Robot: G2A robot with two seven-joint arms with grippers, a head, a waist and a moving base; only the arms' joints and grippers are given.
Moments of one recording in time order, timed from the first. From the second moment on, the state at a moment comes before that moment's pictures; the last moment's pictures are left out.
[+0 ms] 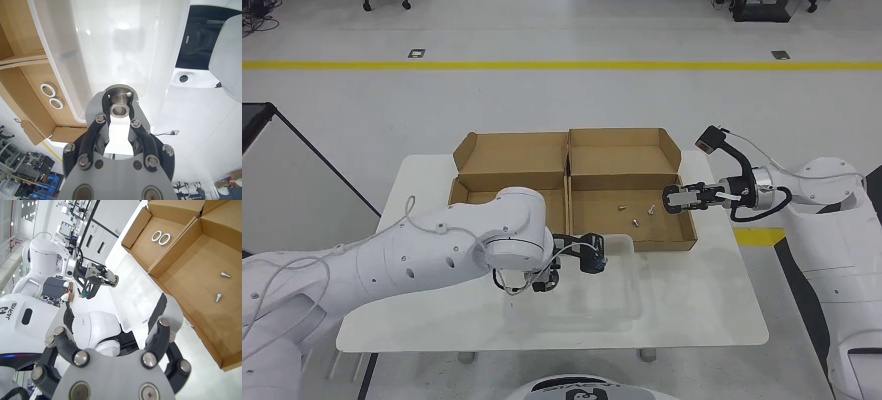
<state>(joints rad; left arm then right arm) 0.39 -1.00 -0.17 -1.92 0.41 -0.32 -1.50 -1.07 -0.92 1.38 -1.42 0.35 -0.28 1.54</state>
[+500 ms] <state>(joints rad) 0.54 -0.81 -0.52 -1.91 0.28 -0.51 -1.25 -1.07 -0.92 1.38 -1.42 0.35 -0.28 1.54</state>
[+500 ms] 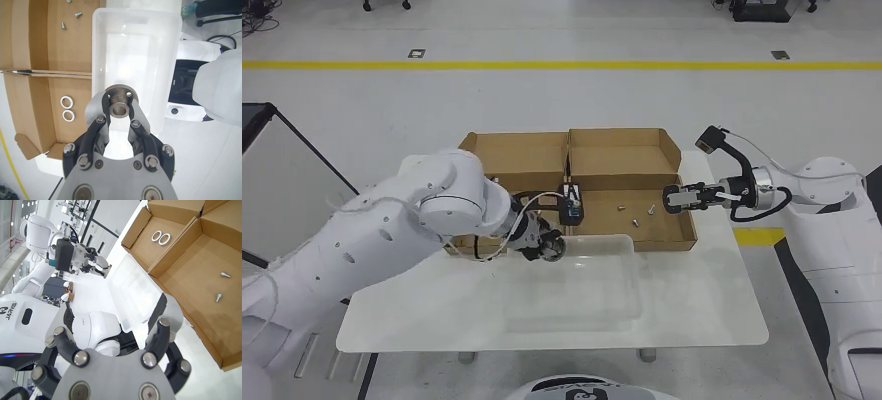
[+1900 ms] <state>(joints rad) 0.83 -0.66 -0.90 -1.78 -0.21 -1.01 -0.70 -1.07 -0.92 1.38 -1.42 0.35 -0.28 1.54</state>
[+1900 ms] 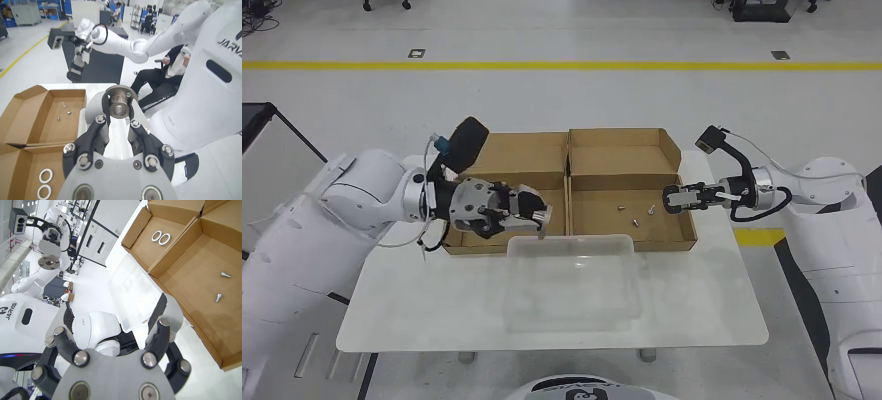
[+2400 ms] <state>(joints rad) 0.94 -0.69 -1.05 -1.77 -0.72 -1.01 -0.68 -1.07 -0.92 1.38 -1.42 0.35 -0.28 1.54</state>
